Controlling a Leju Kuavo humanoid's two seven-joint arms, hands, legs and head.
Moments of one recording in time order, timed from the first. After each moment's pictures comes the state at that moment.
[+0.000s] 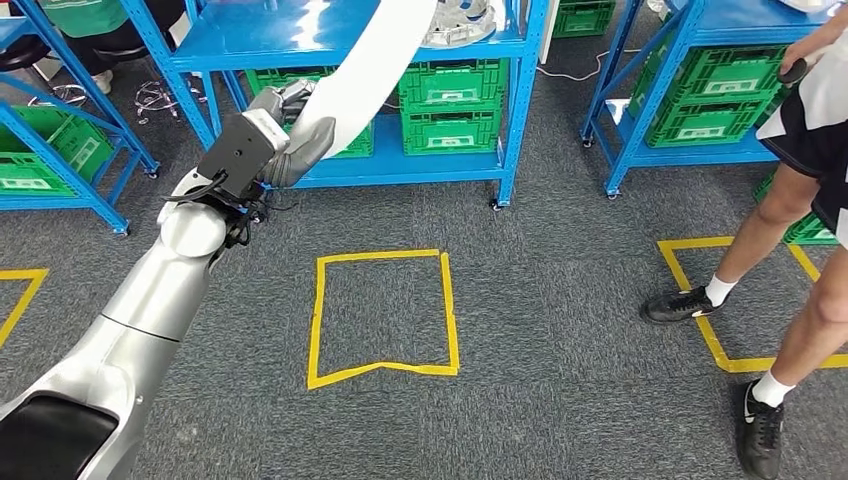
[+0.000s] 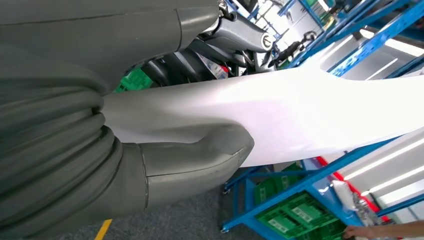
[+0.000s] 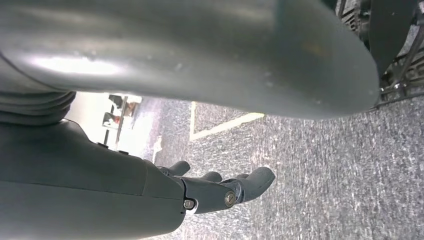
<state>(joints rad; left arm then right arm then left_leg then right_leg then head) -0.91 0.06 -0.45 -0.88 -0.13 -0.21 -0.45 -0.07 0.10 -0.94 -0.19 0.81 0.12 0.31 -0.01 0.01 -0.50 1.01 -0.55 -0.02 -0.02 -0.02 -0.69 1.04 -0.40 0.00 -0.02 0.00</state>
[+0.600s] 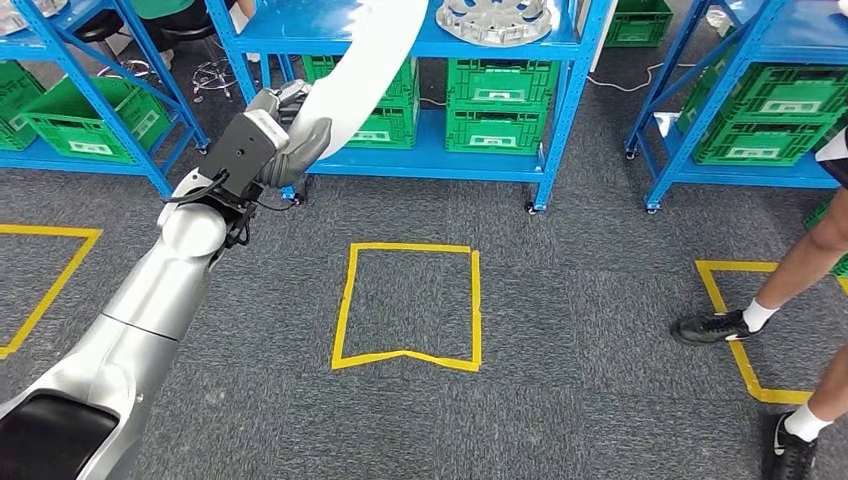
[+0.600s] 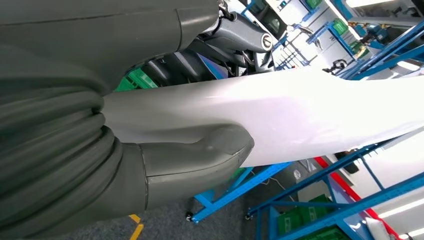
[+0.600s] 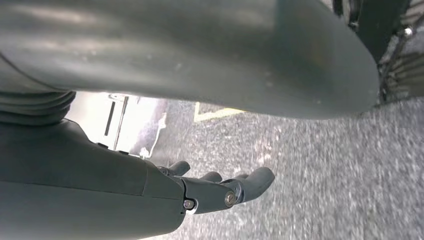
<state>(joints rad) -0.91 0.06 -0.44 -0.85 -0.15 -0.19 -0.45 -0.07 0.10 -0.95 -0.19 0.83 0.13 0.30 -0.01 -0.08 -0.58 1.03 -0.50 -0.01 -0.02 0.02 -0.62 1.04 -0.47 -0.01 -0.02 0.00</state>
